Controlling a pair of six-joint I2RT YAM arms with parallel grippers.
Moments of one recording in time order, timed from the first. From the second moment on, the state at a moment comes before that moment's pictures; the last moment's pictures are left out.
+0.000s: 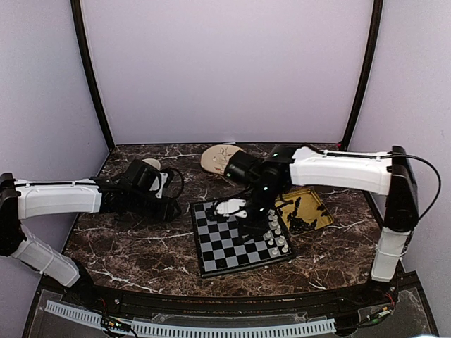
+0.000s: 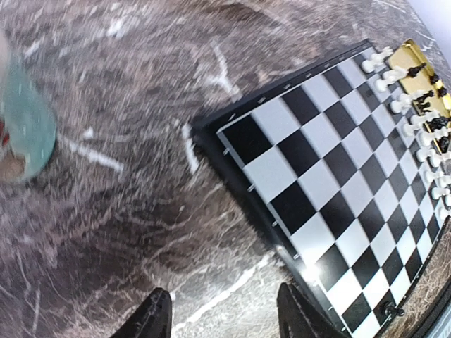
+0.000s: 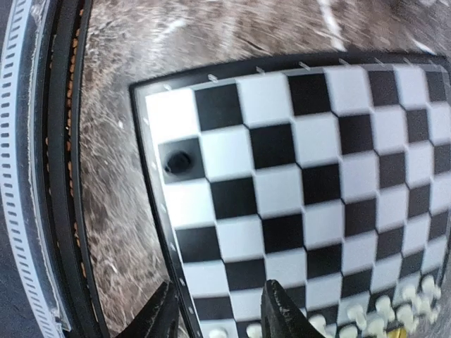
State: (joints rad) left arm -0.67 1.37 0.77 -0.31 0.01 -0.39; right arm 1.09 1.95 1.65 -1.06 -0.19 -0.54
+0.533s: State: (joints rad) left arm -0.80 1.53 1.01 -0.32 0.06 -0.19; right arm 0.38 1.63 1.22 -0.85 -0.19 -0.46
